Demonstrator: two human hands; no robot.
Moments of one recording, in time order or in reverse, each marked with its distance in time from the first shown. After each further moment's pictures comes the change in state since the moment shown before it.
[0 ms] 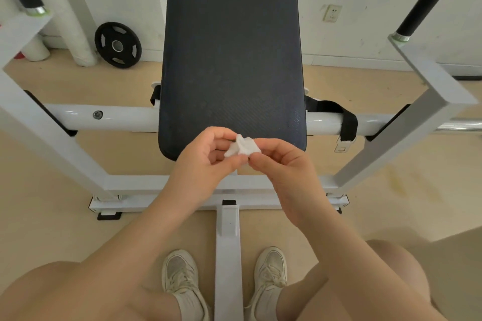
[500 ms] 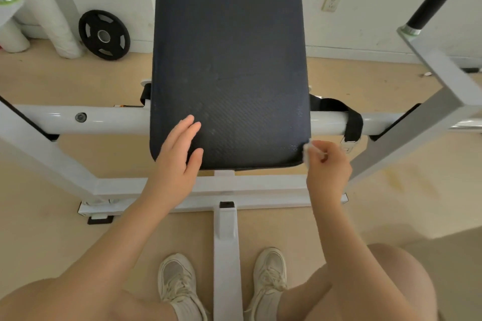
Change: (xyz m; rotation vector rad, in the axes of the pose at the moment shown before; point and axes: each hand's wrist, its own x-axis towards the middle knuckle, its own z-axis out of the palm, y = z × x) left_hand 0.036 -0.067 -0.031 0.544 0.085 0.164; right_hand 0.053 0.051 -0.054 -0.523 0.694 0.022
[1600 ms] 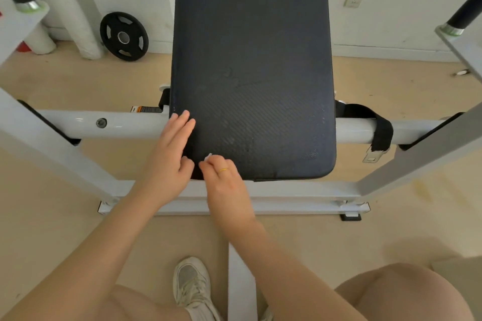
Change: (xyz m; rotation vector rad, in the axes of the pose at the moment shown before) left_hand 0.021 -0.034 -0.027 0.187 -0.050 0.031; right_hand -0.080 -0.016 0.132 -0.311 -0.367 -0.889
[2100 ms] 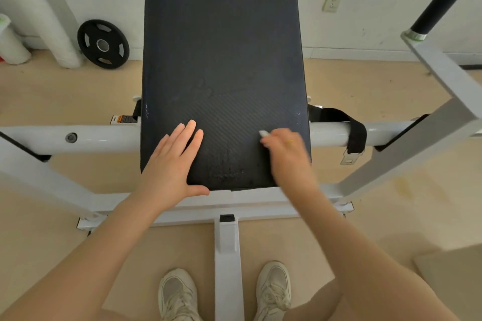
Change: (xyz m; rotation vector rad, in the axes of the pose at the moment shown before) left_hand 0.025 0.033 0.017 0.461 -0.337 0.053; right_hand 0.023 0.112 -0.095 -0.263 -0.021 0.098
